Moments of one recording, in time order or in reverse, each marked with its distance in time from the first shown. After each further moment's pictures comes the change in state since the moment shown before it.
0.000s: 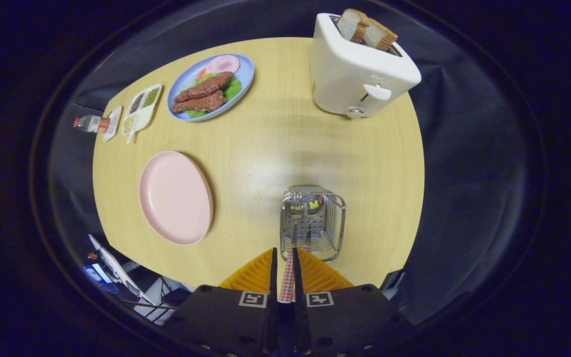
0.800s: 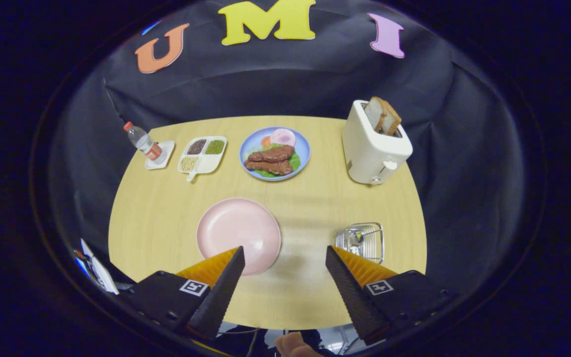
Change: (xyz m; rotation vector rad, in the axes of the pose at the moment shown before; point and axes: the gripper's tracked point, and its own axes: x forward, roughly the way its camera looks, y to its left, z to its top) arm -0.073 0.117 -0.011 -0.040 -0.576 -0.025
